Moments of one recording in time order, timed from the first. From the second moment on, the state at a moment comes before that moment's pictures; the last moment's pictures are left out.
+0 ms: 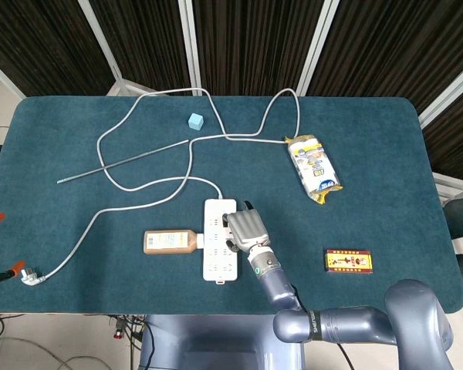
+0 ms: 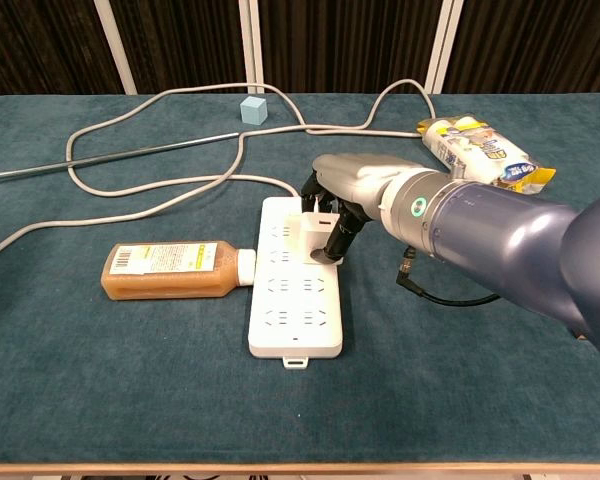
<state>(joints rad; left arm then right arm) -0.05 -1.10 -0.10 -1.72 1.37 1.53 0.11 1.00 -1.79 0.26 -1.59 -0.53 1.09 -0.76</state>
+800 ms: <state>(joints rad) -0.05 -1.10 -0.10 -1.72 1.37 1.52 0.13 1.03 -1.71 0.23 -1.67 -0.45 1.06 -0.83</state>
